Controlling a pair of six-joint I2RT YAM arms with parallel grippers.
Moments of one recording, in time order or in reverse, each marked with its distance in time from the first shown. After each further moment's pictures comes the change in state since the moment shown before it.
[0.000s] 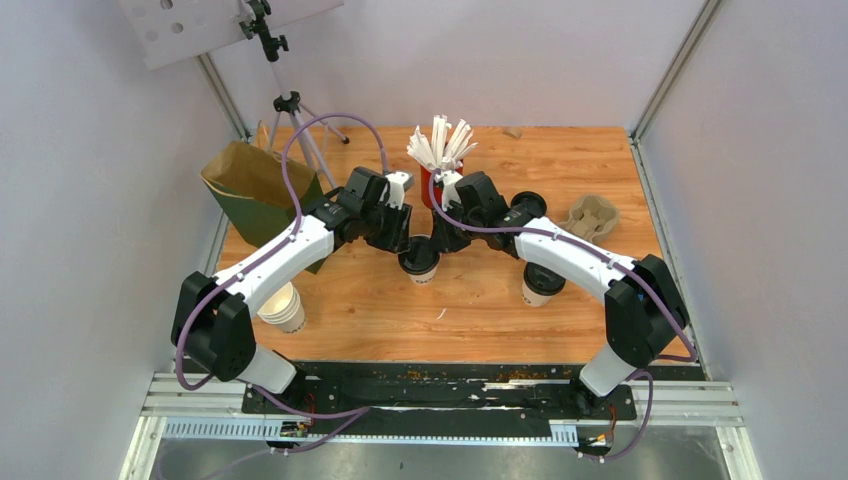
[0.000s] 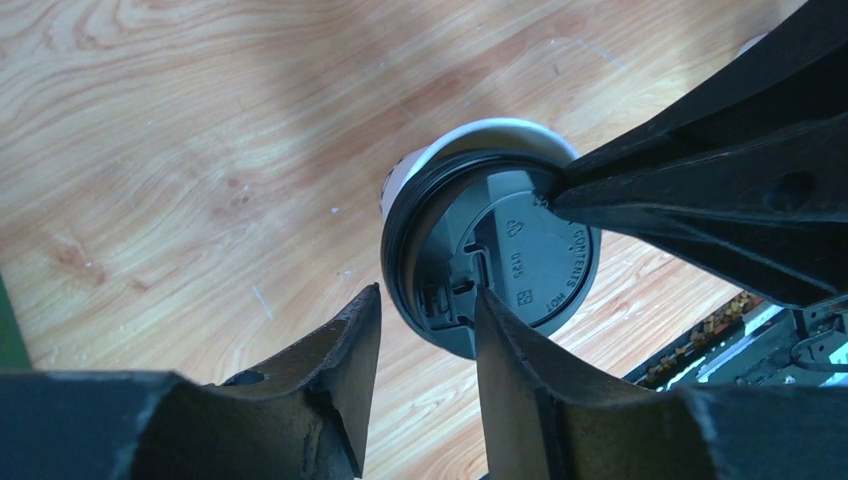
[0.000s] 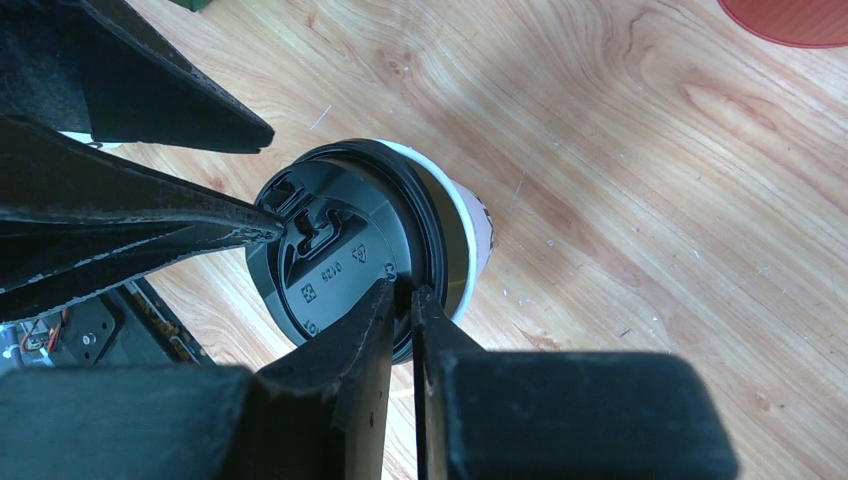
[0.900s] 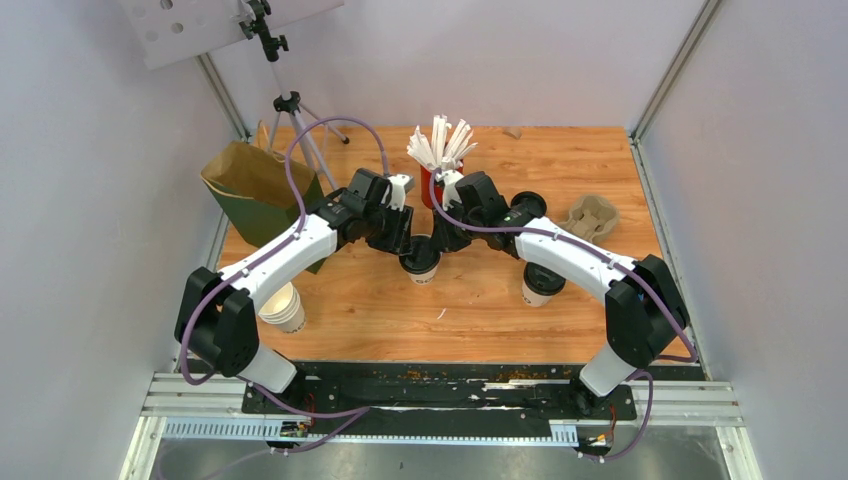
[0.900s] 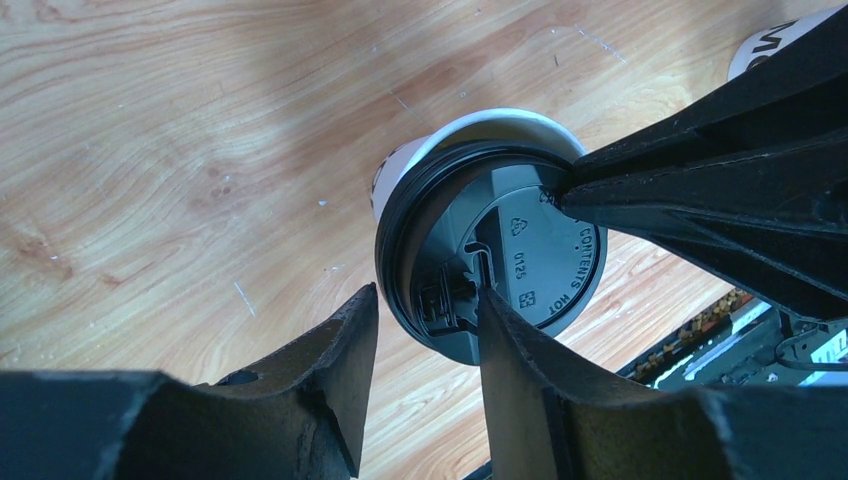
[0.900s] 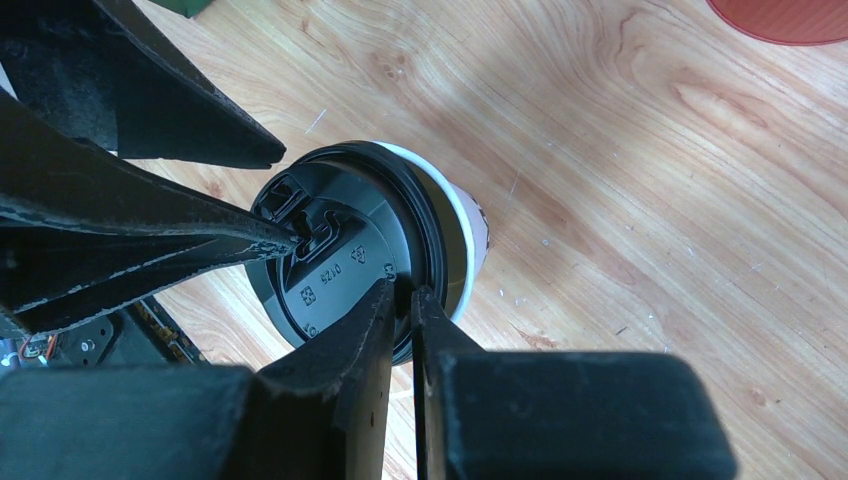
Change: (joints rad) left arm 0.000 0.023 -0.004 -0.011 0.006 -0.034; right arm -0.002 -0.002 0.000 0.000 0.016 0.010
